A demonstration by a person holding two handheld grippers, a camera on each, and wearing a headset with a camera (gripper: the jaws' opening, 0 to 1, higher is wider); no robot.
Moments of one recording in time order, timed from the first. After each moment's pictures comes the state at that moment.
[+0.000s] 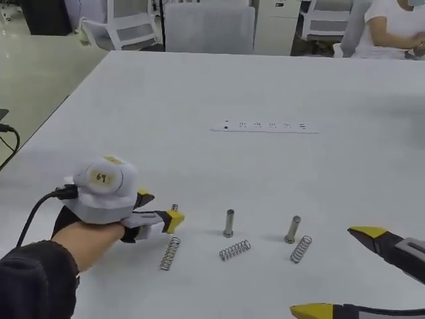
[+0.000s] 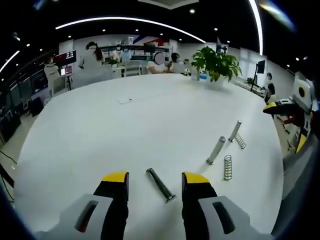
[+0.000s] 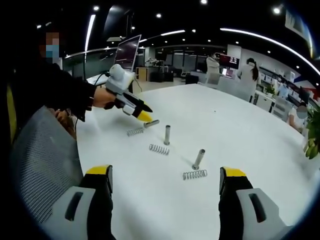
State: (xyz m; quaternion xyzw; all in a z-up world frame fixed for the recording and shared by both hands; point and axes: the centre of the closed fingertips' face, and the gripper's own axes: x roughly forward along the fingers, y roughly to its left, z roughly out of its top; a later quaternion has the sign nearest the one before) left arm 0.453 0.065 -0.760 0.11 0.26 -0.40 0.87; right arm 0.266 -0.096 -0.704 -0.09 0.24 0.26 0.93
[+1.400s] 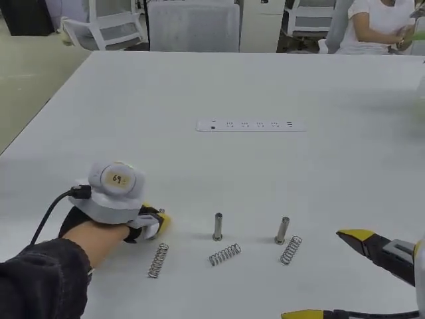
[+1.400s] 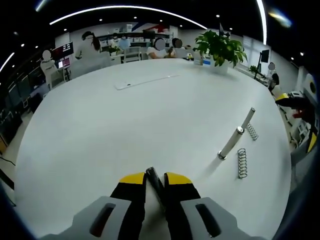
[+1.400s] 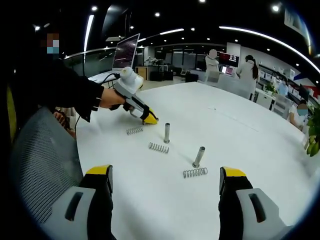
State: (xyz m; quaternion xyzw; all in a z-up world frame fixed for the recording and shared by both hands) left arm 0.467 0.058 -0.791 0.15 0.31 -0.39 0.85; right arm 0.266 -0.098 -0.709 -0.08 0.25 0.26 0.93
